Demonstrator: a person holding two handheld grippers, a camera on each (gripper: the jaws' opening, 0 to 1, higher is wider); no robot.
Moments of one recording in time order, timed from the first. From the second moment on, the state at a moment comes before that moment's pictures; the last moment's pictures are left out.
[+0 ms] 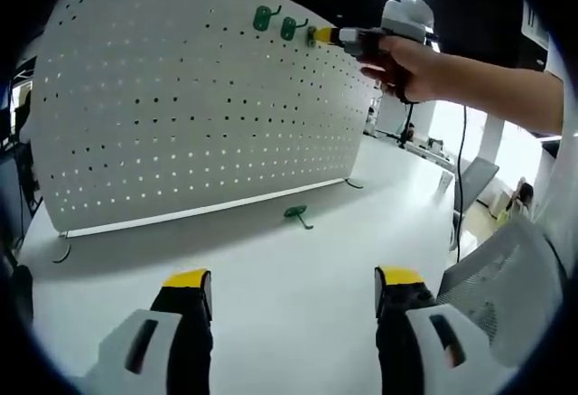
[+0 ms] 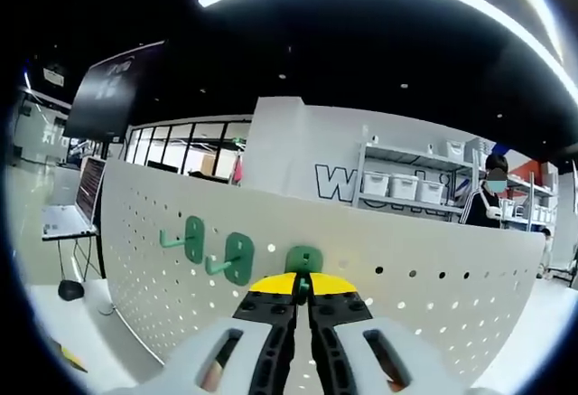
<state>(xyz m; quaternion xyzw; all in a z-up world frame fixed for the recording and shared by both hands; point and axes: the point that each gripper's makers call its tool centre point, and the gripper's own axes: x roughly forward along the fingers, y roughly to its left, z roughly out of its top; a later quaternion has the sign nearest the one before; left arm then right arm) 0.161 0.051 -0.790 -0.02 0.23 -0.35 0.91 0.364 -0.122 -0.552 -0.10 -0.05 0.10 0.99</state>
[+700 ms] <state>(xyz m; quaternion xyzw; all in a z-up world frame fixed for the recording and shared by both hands) 0.162 0.049 -0.788 -0.03 0.23 -0.36 0.91 0.366 -0.123 -0.556 -0.04 -0.04 0.05 1.00</state>
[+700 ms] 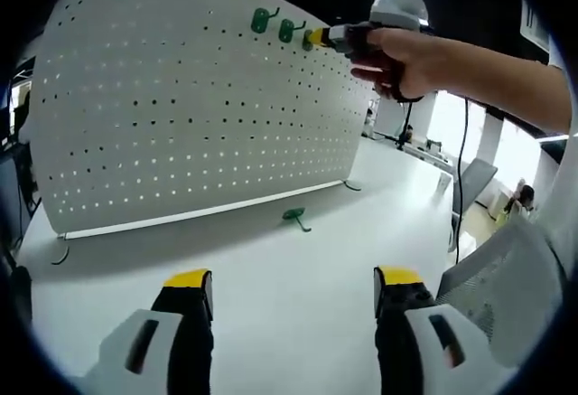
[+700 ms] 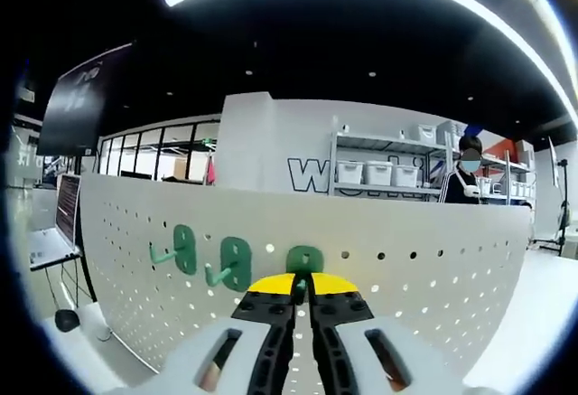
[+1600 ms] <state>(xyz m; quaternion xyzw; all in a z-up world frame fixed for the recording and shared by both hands) 0.162 0.050 -0.789 -0.03 0.23 -0.36 0.90 0.356 -0.109 -0.572 -0.09 -0.02 0.14 0.99</state>
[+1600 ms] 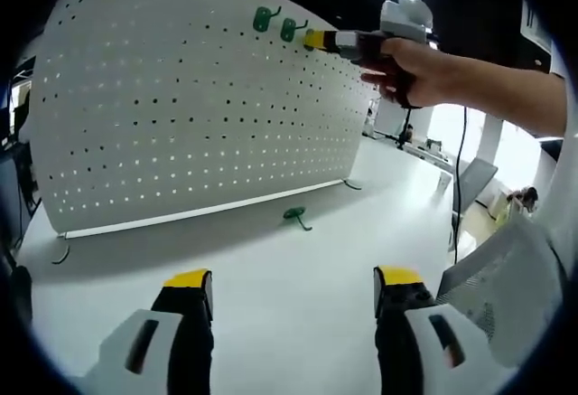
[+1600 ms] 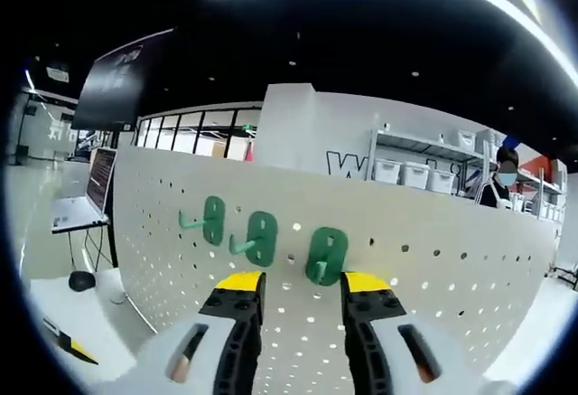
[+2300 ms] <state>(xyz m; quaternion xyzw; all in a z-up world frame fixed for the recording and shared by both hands) 0.163 0.051 -0.789 -0.02 0.23 -0.35 0.91 0.345 -0.105 -0.581 -0.05 -0.03 0.19 0.98</state>
